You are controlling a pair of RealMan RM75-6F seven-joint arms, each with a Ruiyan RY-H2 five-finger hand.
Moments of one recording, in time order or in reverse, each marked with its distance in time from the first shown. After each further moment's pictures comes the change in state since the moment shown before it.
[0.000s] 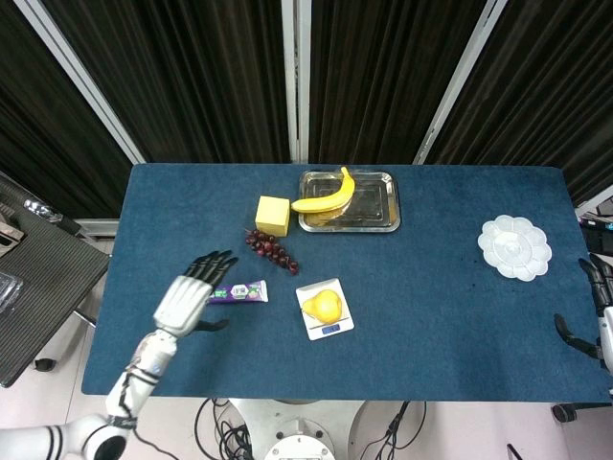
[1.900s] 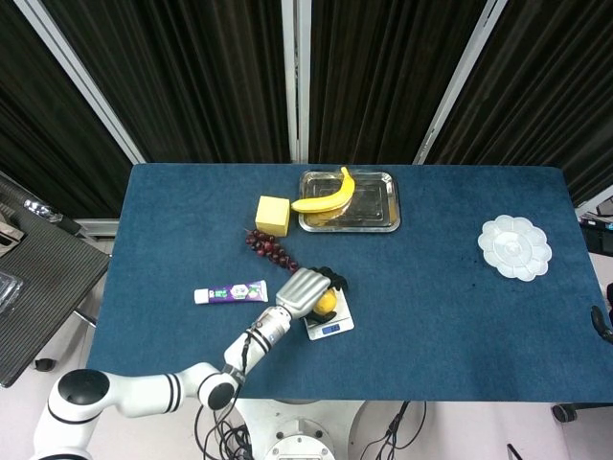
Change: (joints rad) left arm -0.425 -0.494 -0.320 0.372 -0.249 -0.523 -0.030; right arm -0.035 0.052 0.055 -0.002 0.082 0.053 0.155
